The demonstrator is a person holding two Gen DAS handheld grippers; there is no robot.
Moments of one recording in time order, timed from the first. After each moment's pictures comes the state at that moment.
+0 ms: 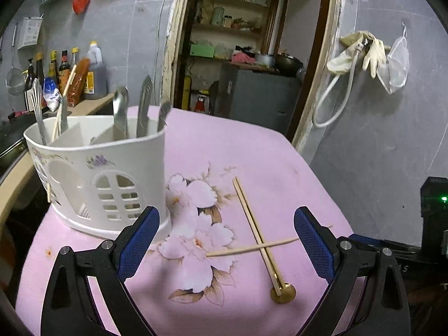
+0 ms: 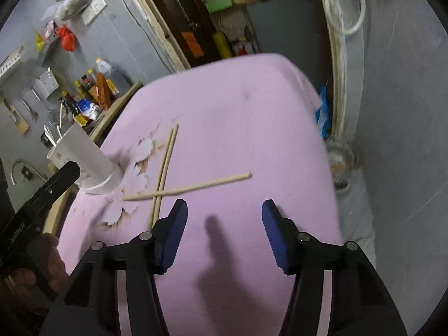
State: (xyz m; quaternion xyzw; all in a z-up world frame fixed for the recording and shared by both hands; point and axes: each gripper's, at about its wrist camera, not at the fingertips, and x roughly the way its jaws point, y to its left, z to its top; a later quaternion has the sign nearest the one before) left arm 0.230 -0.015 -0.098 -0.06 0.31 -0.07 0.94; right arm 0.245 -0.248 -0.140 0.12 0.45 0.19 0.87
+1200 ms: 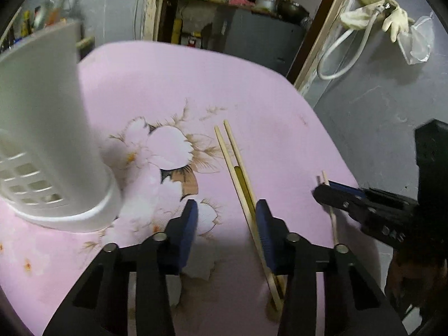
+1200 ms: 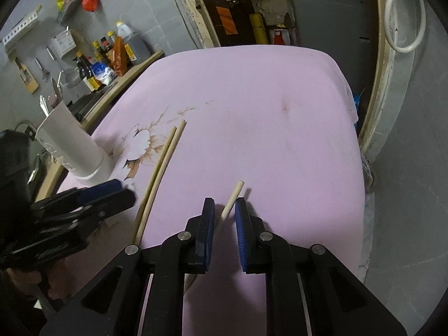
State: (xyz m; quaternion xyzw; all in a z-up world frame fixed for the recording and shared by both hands) left arm 0.300 -0.038 -0.153 -0.08 0.46 -0.09 0.88; right arm 0.316 -0.226 -0.157 0.04 0.47 0.26 0.84
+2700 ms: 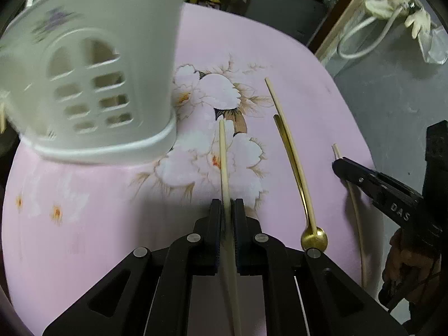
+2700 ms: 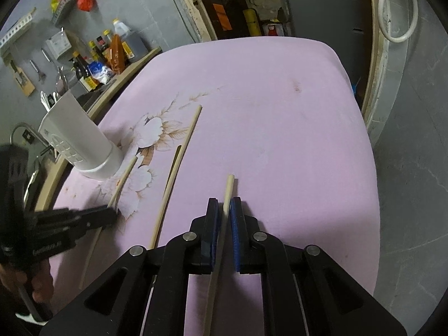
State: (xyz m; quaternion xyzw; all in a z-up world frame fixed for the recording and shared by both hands) left arm 0.259 0.007 -0.145 -0.10 0.54 -0.07 0.83; right arm 0.294 -0.204 -0.157 0.04 0.49 0.25 0.84
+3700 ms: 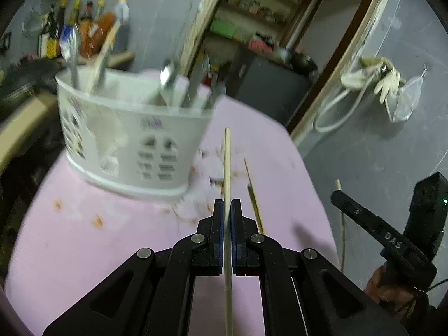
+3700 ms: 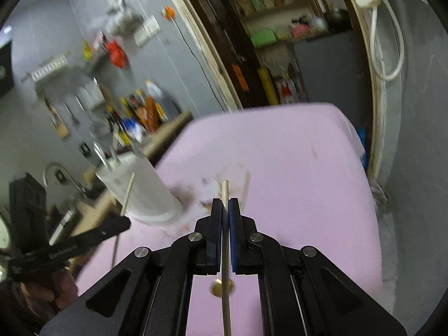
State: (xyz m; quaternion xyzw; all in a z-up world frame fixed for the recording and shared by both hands) left arm 0.171 0.044 -0.065 -0.18 0.35 -0.06 0.92; right arm 0.232 -0.204 -0.077 0.13 0.33 0.28 0.89
